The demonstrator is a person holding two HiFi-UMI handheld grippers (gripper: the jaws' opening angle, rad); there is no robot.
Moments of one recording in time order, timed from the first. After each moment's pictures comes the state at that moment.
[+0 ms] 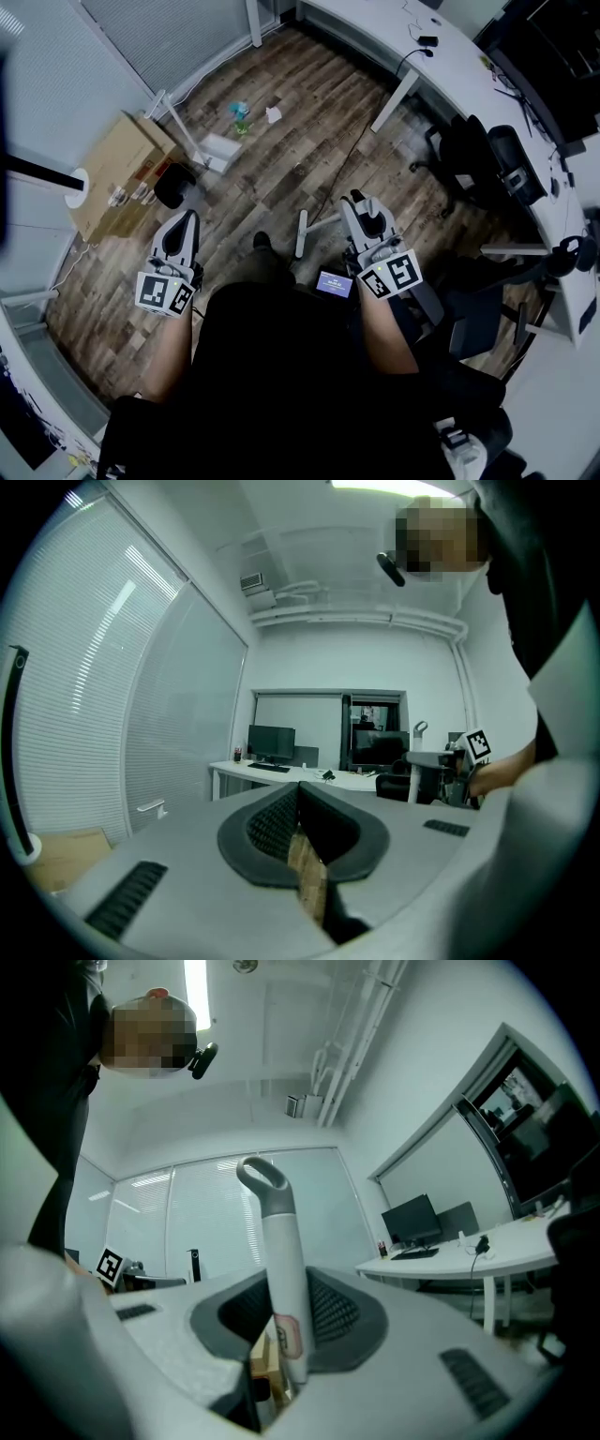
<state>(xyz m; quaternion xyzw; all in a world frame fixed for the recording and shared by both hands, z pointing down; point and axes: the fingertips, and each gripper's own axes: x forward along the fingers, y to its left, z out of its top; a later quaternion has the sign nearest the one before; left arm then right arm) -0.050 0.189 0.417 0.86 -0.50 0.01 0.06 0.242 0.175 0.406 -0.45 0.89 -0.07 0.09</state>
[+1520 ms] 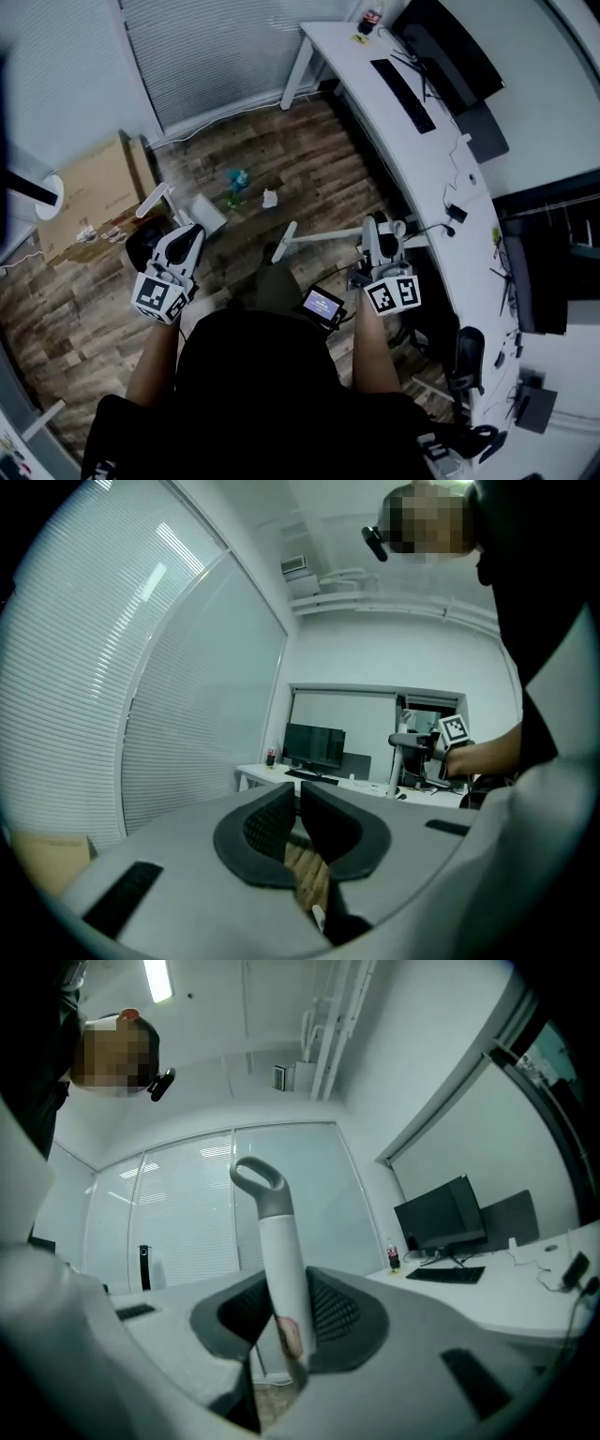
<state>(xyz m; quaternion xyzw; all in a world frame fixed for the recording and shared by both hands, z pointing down) -0.120 -0.203 0.450 0.82 -0.56 -0.02 0.09 0.199 -0.324 0.369 -0.43 0.90 -0.07 0.07</state>
